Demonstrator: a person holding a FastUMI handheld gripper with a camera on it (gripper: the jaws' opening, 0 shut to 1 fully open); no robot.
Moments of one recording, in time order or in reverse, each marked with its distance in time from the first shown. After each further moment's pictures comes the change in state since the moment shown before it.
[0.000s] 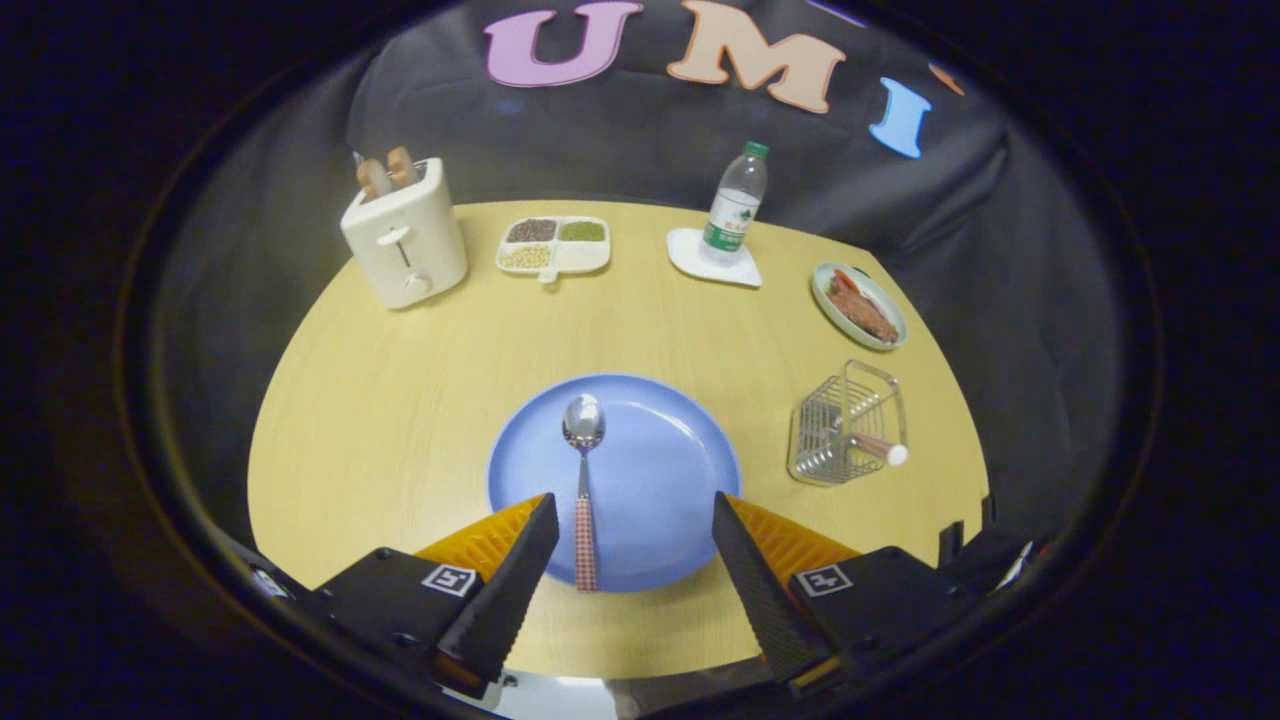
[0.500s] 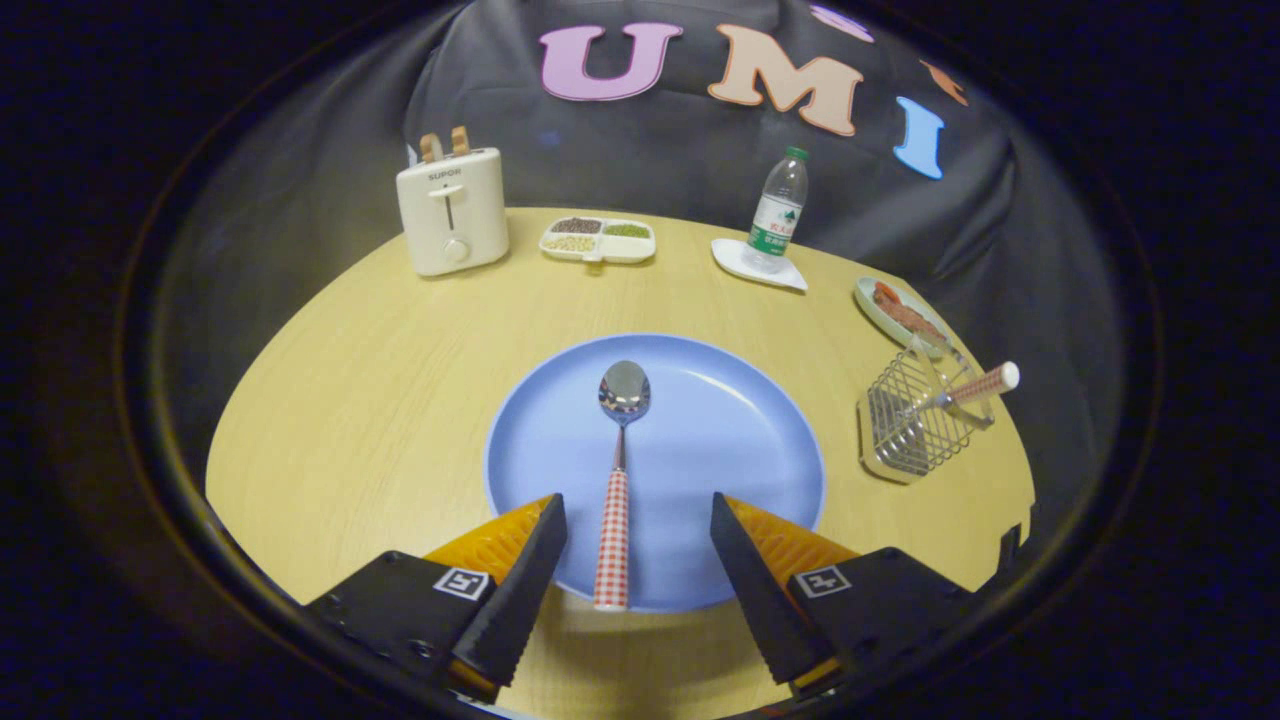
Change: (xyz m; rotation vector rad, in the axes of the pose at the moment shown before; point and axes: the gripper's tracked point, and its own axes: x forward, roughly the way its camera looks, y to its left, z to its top) arm 0.046 0.024 -0.042 0.022 -0.165 0.040
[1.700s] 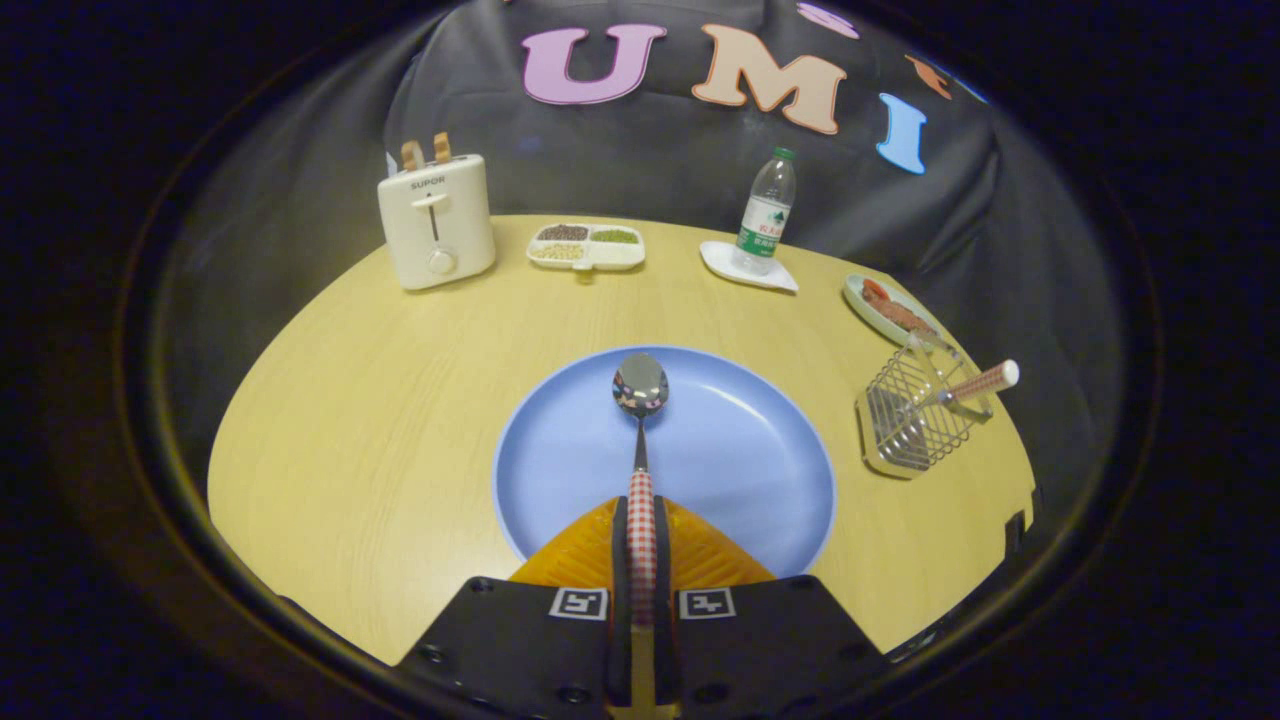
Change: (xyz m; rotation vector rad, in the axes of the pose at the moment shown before) arm 0.000 0.008 0.015 0.025 -0.007 -0.047
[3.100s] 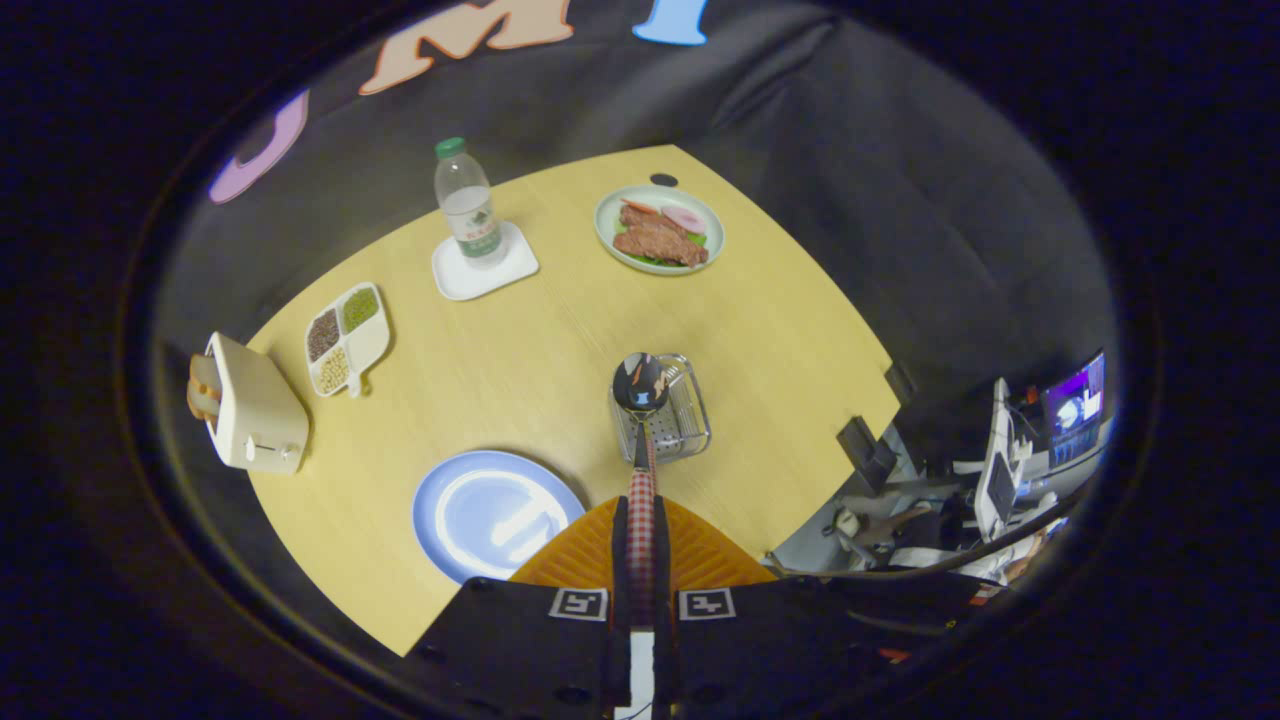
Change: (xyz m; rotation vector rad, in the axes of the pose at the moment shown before) arm -0.067 -0.200 0.110 0.476 0.636 -0.361
